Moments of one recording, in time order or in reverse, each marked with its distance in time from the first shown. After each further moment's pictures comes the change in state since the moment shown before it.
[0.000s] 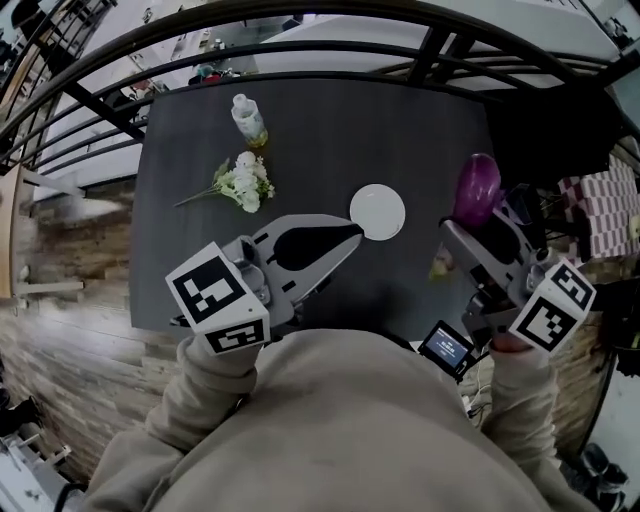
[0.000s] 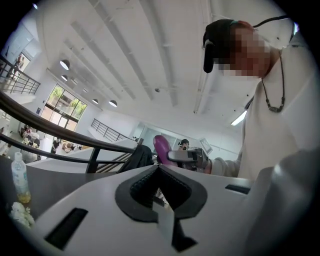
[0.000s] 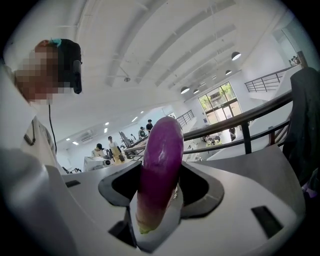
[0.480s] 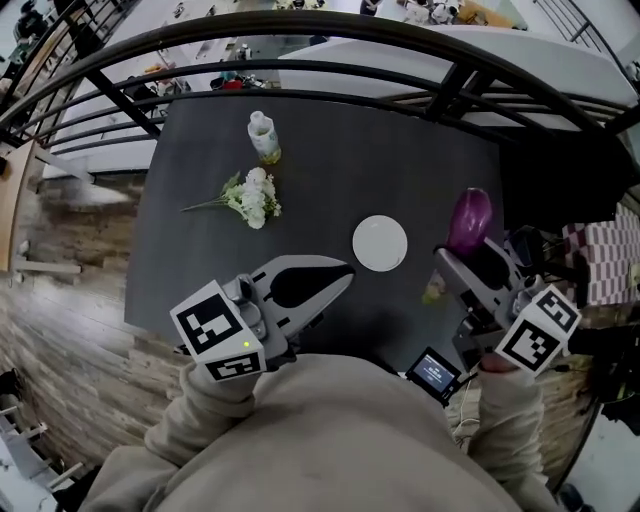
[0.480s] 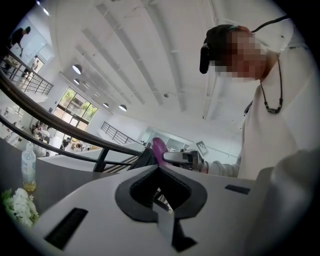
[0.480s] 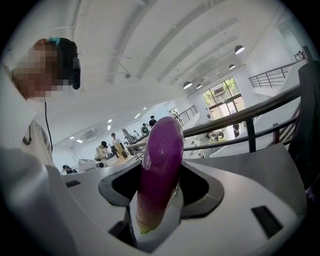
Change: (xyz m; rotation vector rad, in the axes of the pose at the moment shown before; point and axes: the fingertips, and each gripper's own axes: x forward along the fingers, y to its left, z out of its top) left arm -0.009 -0.012 -0.013 -0.043 -0.070 0.095; right arm 0.003 -0.013 -0.005 -0.007 0.046 0.041
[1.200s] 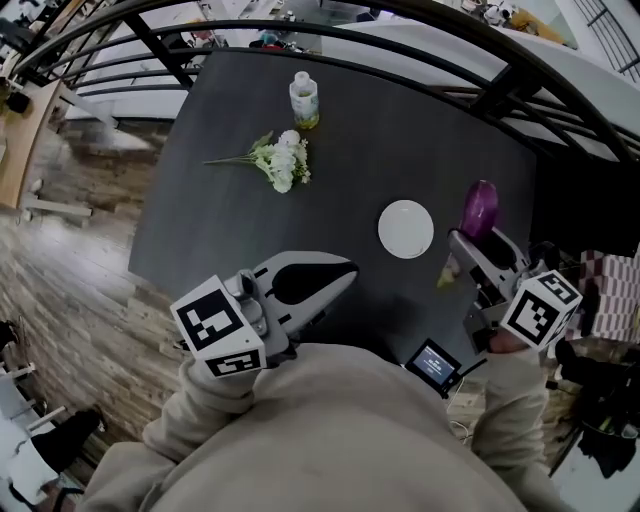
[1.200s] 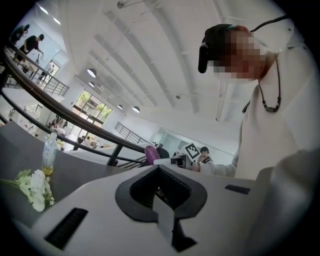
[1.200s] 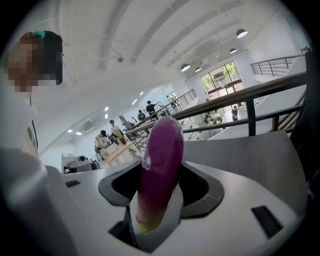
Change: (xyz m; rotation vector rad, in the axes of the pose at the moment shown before) left arm -0.034 0.030 -0.024 -0.070 -0.021 0.156; right arm 0.065 -0.056 -0.044 0.038 0.200 -0.007
